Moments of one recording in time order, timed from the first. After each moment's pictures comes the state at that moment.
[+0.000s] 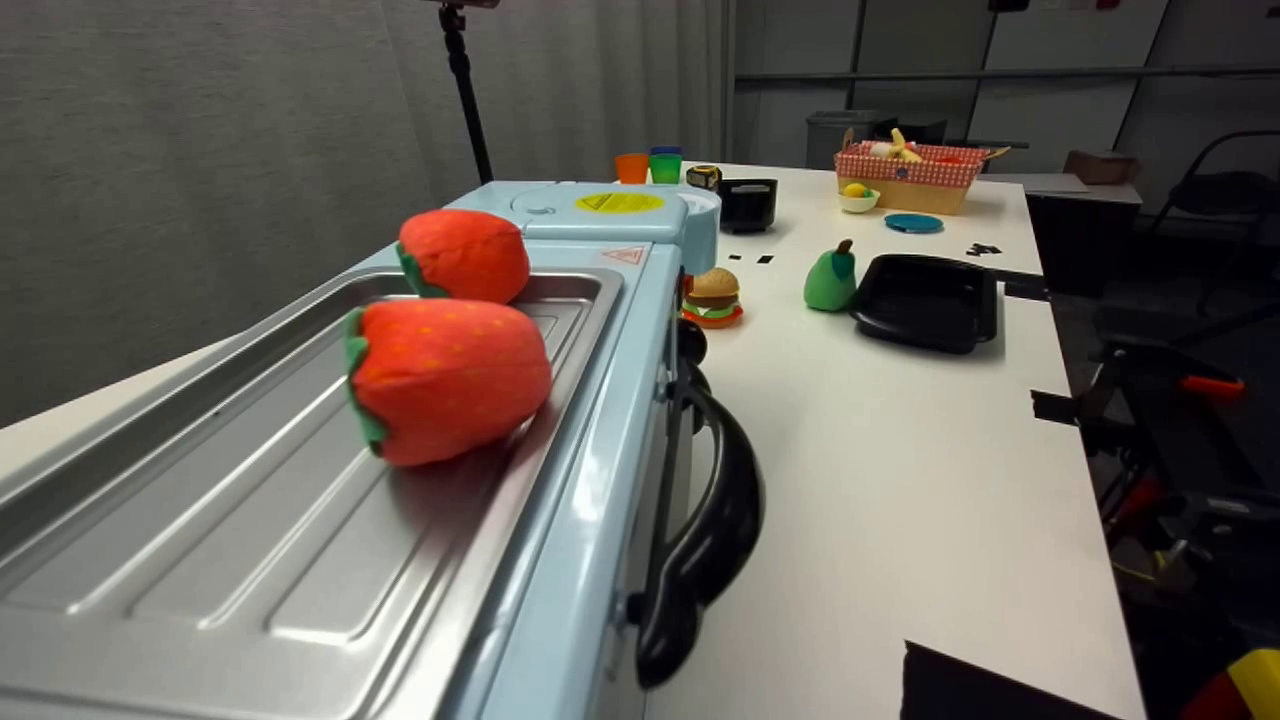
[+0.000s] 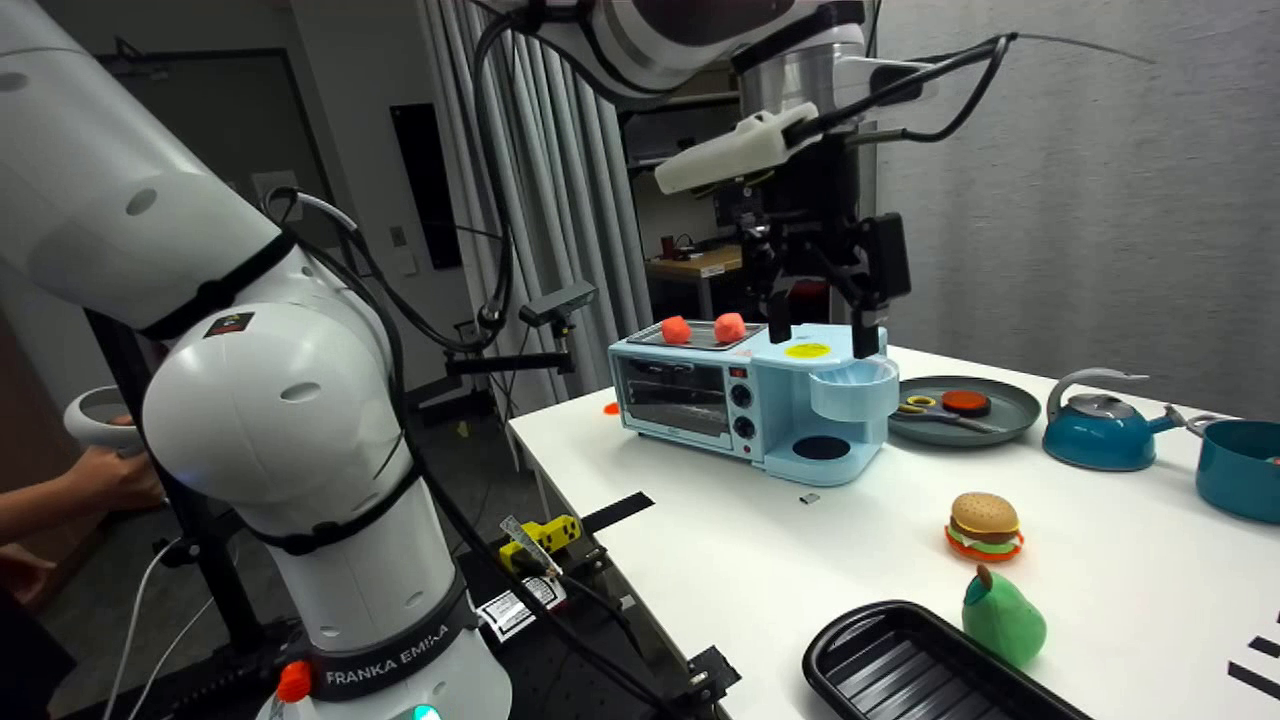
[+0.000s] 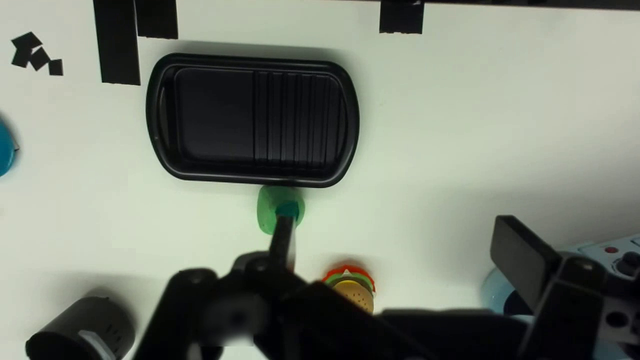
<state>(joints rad) -0.11 -0.49 -0.14 -2.56 -0.14 2.09 -0.19</state>
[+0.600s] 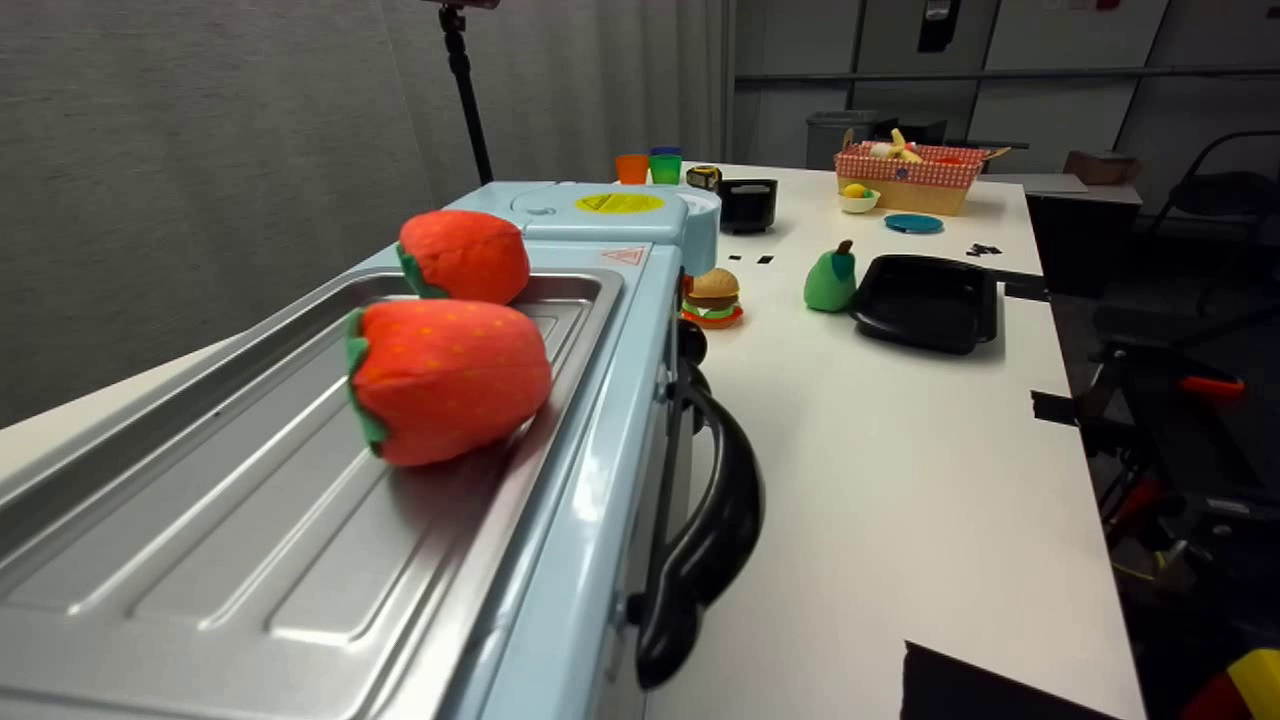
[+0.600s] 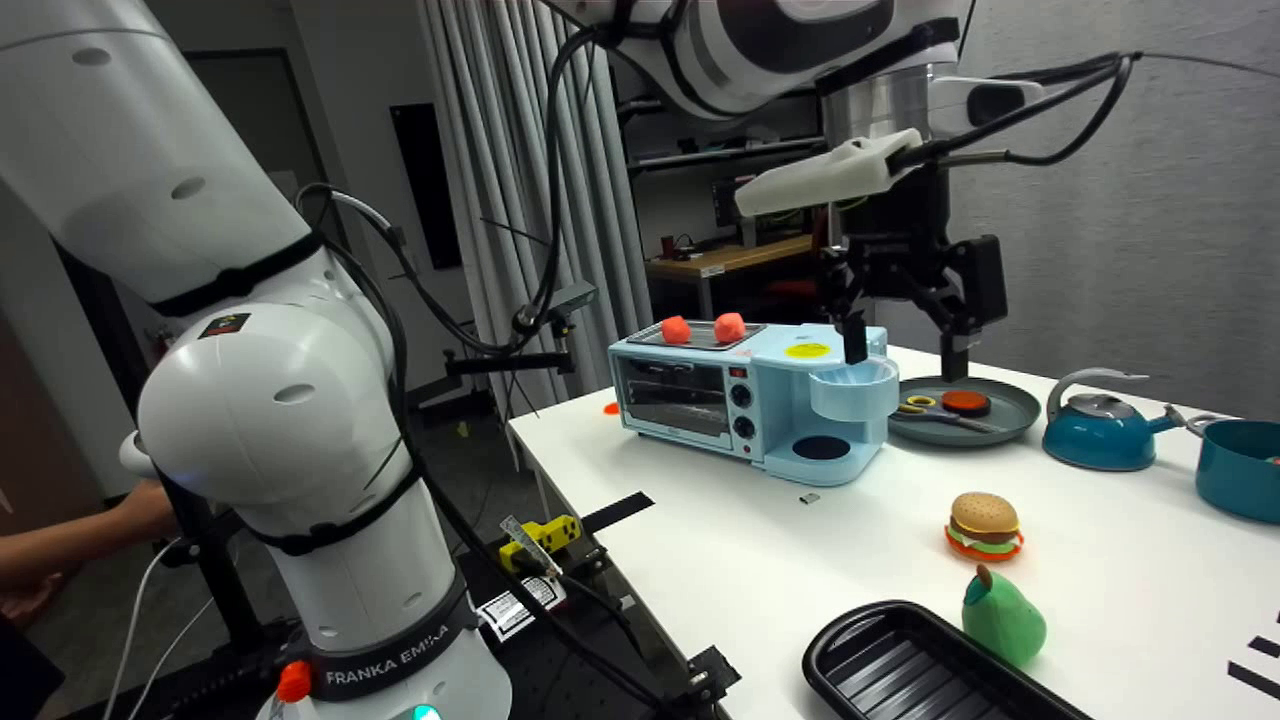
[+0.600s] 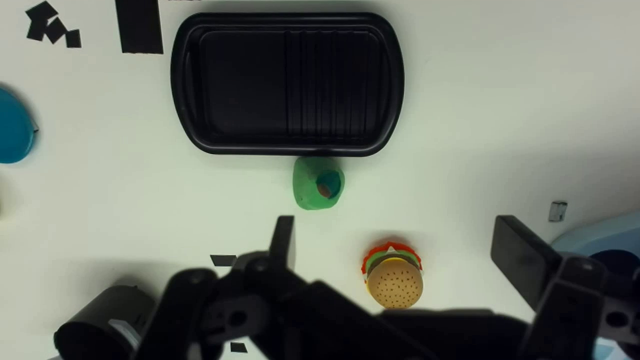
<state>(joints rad) -0.13 -0.29 -0.18 -2.45 -0.15 2.19 -0.20</state>
